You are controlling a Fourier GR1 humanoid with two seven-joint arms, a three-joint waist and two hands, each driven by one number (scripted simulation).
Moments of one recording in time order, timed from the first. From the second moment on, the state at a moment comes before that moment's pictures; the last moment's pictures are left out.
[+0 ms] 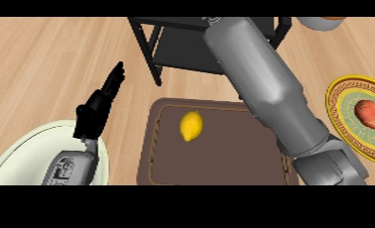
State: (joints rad) left arm -0.18 0.08 -0.03 -1.42 -0.15 -0.02 0.01; right arm -1.30 -0.01 0.11 -0.77 1.61 -0.51 1.18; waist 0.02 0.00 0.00
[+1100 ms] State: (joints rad) left arm -0.18 0.07 -0.03 -1.44 -0.15 -0.02 0.03; right arm -1.26 -0.01 0.05 -1.11 1.54 -0.65 1.18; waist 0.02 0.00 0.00
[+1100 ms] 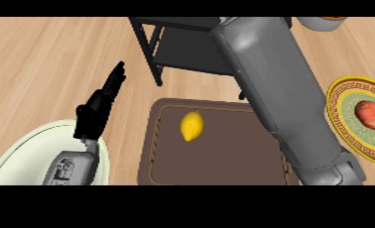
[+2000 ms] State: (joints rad) left arm -0.13 0.09 0.01 -1.44 -0.14 -0.01 0.02; right arm -1.01 0.00 -0.09 -1.75 1.55 -0.41 1.26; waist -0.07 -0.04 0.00
